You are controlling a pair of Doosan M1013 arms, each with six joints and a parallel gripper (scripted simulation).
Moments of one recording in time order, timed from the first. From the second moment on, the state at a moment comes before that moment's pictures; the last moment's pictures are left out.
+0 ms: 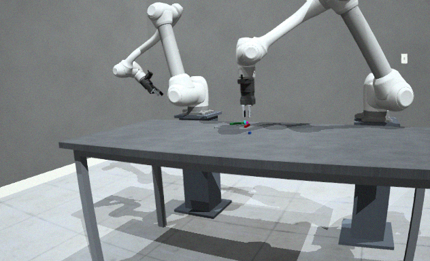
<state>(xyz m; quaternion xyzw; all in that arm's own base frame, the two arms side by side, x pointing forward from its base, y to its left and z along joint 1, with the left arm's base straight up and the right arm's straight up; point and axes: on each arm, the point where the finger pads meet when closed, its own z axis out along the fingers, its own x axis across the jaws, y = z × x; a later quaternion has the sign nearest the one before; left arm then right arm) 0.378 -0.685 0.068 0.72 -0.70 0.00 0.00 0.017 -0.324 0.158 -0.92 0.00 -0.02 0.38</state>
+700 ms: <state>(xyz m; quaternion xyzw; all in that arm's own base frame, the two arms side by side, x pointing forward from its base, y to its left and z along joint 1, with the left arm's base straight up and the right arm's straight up) 0.378 -0.686 0.042 0.72 -0.70 0.00 0.00 0.017 -0.324 0.158 -0.92 0.00 -0.02 0.38</state>
